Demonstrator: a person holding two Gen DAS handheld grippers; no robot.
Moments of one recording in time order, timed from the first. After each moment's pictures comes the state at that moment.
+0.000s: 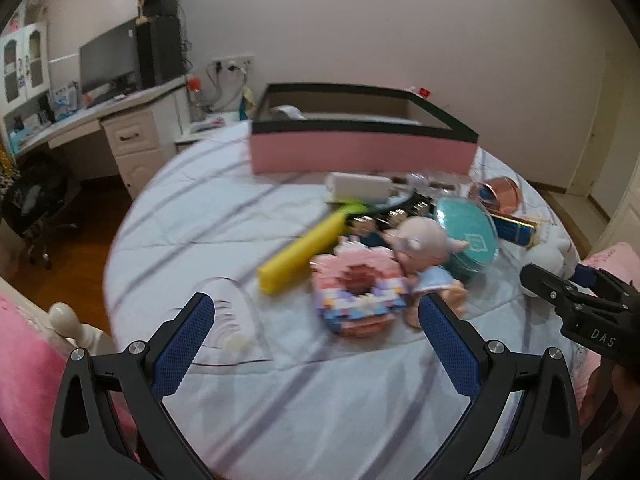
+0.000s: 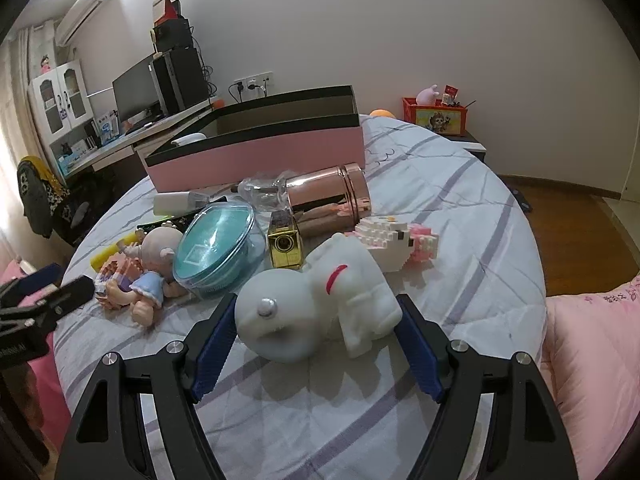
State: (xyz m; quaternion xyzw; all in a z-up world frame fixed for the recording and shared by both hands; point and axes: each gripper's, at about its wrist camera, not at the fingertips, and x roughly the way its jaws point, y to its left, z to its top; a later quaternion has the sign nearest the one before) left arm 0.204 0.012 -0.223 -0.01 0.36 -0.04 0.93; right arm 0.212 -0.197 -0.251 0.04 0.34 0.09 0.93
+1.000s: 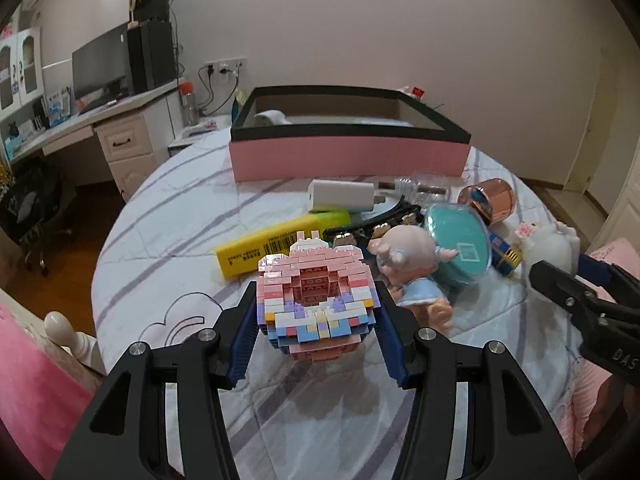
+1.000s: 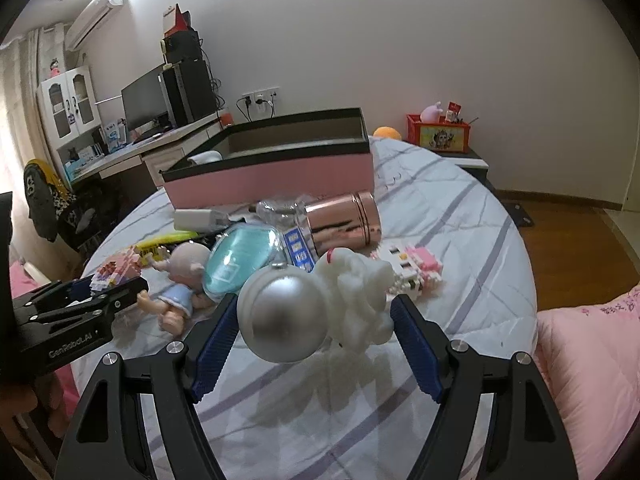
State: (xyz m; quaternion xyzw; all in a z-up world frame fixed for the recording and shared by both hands) left arm 0.208 0.002 -0.216 0.00 0.35 -0.05 0.93; right arm 0.201 -0.189 -0.232 0.04 0.32 0.09 0.94
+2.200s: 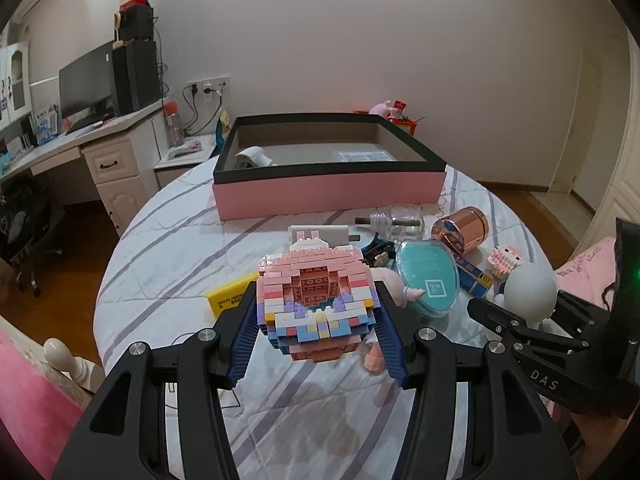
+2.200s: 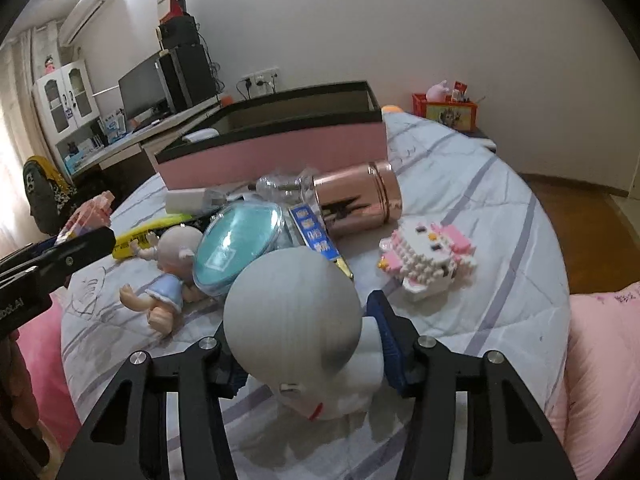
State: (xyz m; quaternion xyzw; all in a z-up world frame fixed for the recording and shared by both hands) left arm 0.215 -0.007 -0.191 0.01 0.33 -0.08 0.94; right arm 0.215 -0.180 -0.249 0.04 0.34 0.10 0.93
